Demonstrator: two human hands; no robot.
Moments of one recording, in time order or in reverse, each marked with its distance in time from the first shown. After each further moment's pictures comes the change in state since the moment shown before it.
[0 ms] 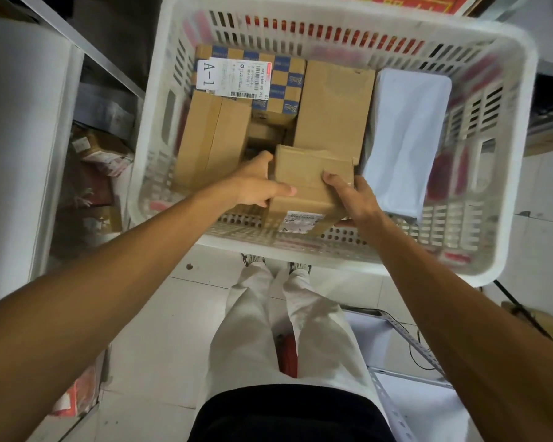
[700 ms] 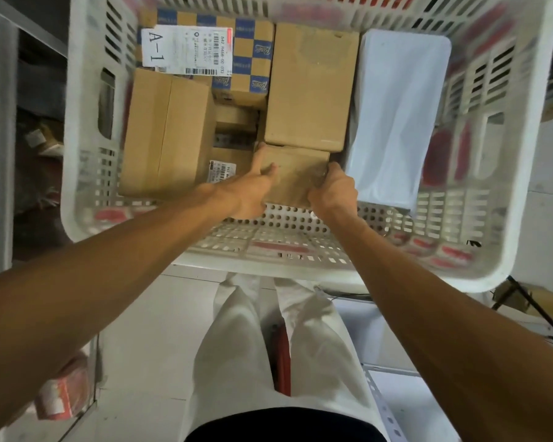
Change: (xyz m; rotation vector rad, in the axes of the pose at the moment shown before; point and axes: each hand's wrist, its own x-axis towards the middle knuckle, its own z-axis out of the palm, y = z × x) left_hand 0.075 -0.030 0.037 0.684 -0.118 0.057; right_hand 0.057 0.018 0.012 -0.525 0.168 -0.074
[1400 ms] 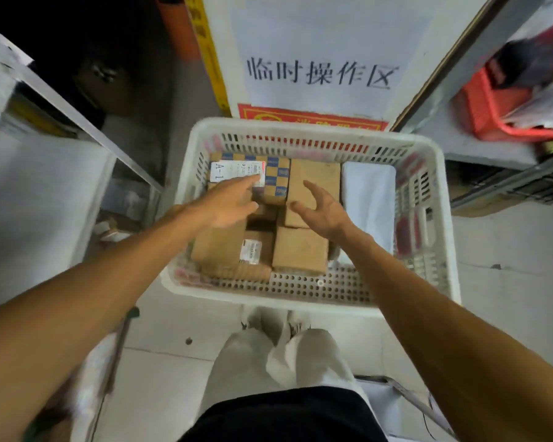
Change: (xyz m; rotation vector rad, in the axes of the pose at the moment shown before) left_hand -0.162 0.005 -0.134 -0.104 0.442 0.132; right_hand -0.122 -0.114 -0.095 0.097 -0.091 -0.491
